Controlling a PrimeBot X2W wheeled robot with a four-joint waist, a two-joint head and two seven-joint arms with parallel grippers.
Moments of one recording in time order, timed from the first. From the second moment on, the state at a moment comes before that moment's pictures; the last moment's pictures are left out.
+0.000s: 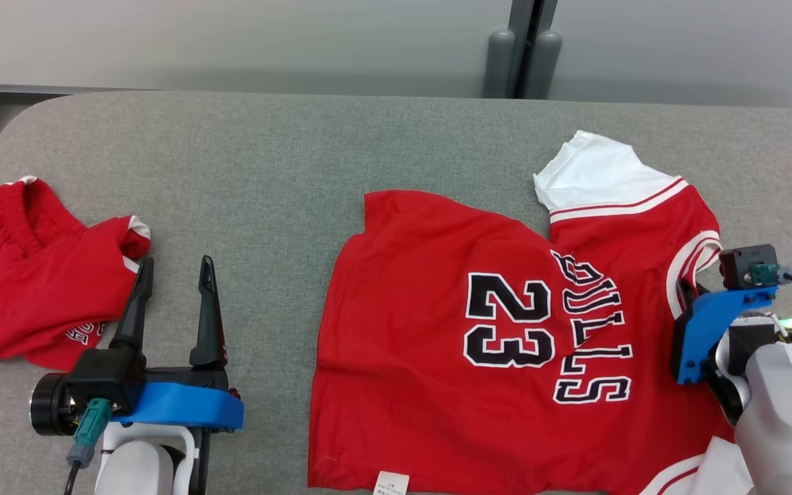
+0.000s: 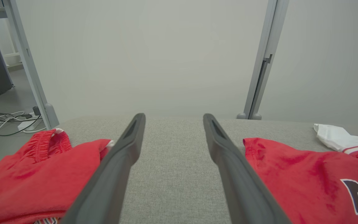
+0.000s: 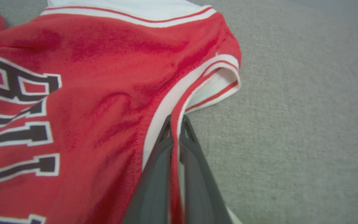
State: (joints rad) left arm -0.17 0.05 -0.01 0.23 -0.11 -0.10 -0.26; right arm -0.62 -0.23 -0.01 1.01 0.04 0.13 0.05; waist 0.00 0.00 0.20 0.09
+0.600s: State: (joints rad) left arm -0.17 0.05 -0.01 0.22 -0.11 -0.11 -0.26; right arm -0.88 -0.24 -0.09 1.04 0.08 0.13 -0.19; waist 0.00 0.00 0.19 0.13
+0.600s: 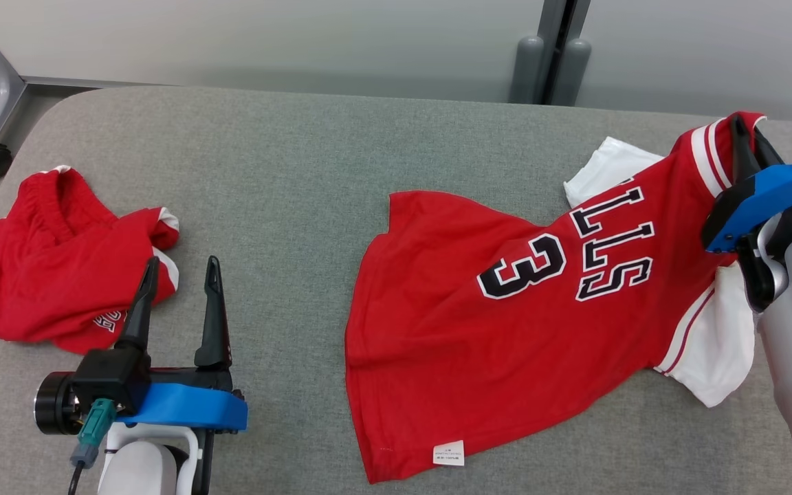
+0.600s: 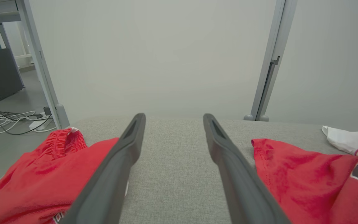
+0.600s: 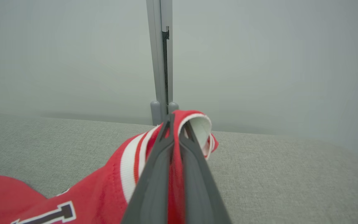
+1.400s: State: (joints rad) left arm -0.16 0.05 -0.03 0.23 -0.11 -0.10 -0.26; right arm -0.91 -0.22 -0.07 1.15 0.05 0.13 -0.25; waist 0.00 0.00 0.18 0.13
